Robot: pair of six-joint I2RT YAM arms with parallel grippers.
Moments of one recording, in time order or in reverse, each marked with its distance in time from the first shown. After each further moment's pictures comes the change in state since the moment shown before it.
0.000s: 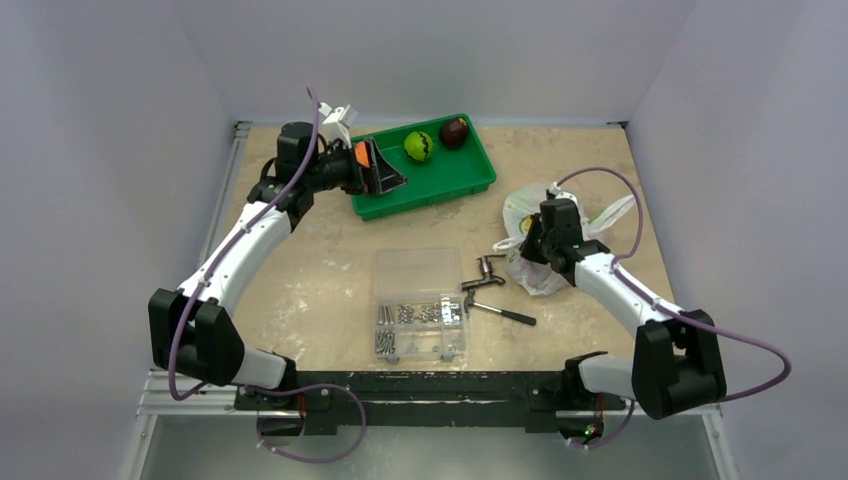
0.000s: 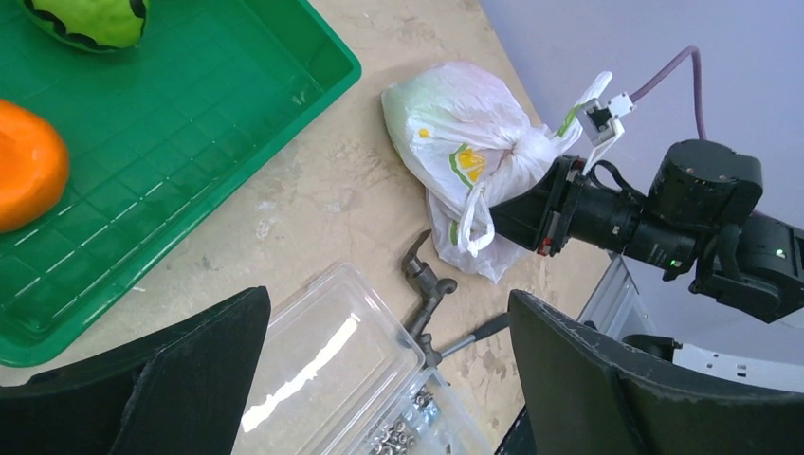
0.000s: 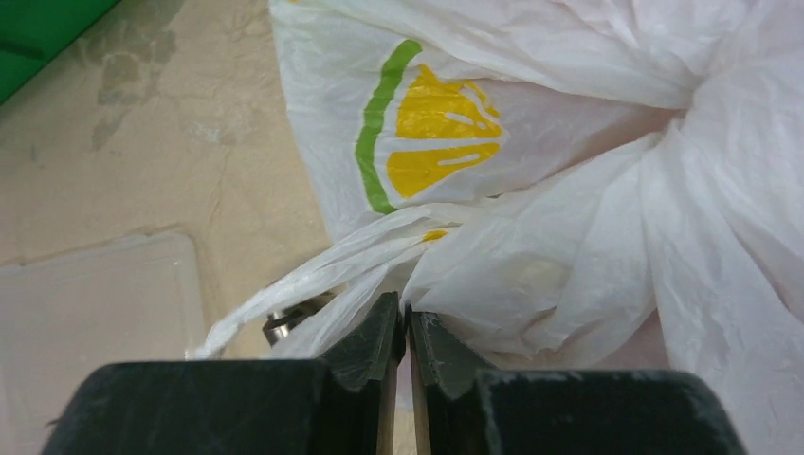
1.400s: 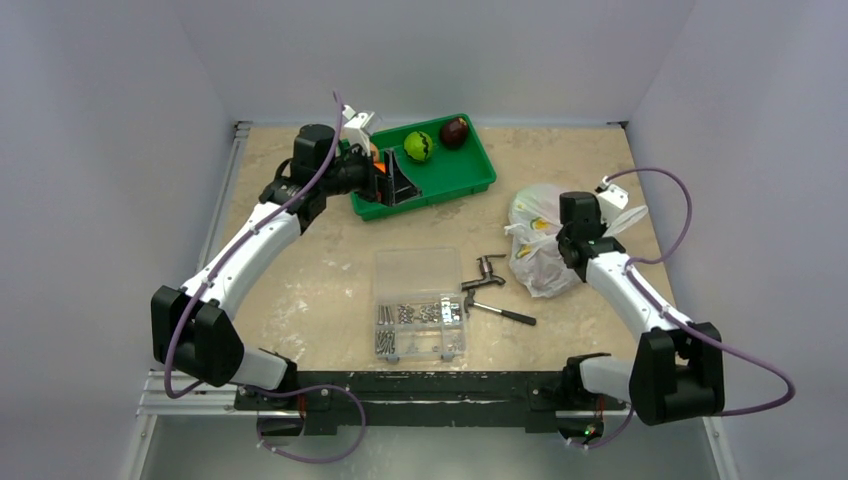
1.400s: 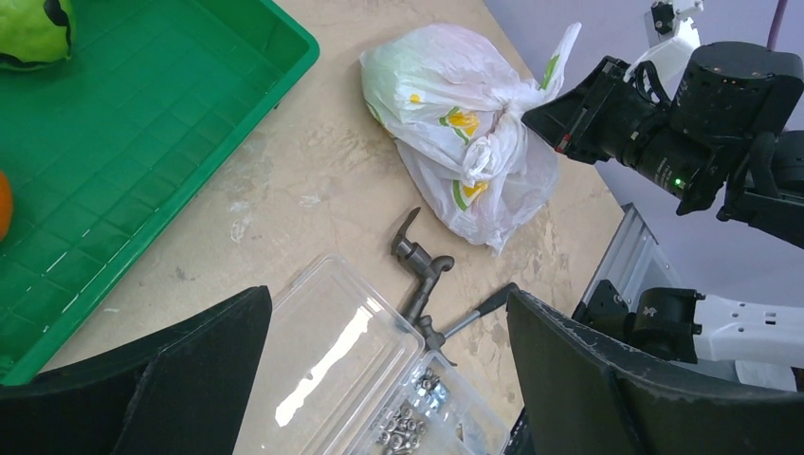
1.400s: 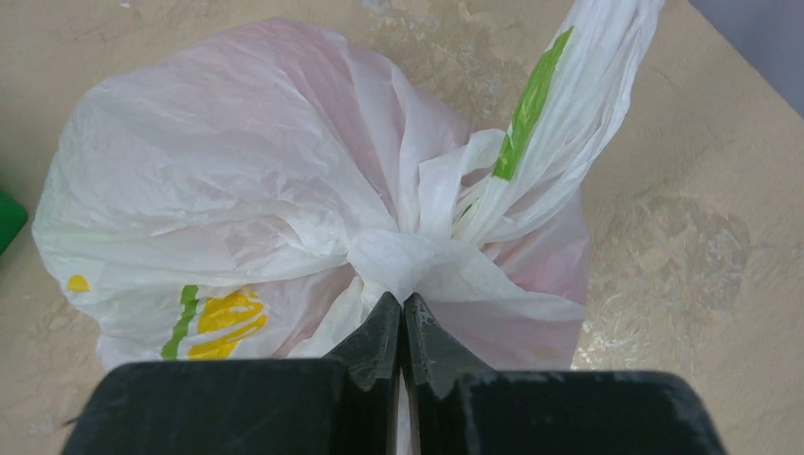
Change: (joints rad) left arm -0.100 0.011 0.023 -0.039 -0.006 0.105; right arm -0.108 -0.023 0.054 -0.046 0.492 0.112
